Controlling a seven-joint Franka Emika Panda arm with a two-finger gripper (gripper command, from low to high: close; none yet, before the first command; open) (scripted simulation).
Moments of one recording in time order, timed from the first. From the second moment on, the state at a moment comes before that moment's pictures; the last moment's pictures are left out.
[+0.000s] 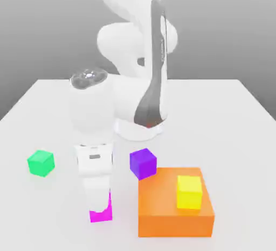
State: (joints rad) arm 0.17 0.29 -0.30 -2.68 0.43 2.94 -1.48
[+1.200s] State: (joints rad) arm 0.51 -0.03 -0.25 -2.62 -0.01 2.58 -0.72
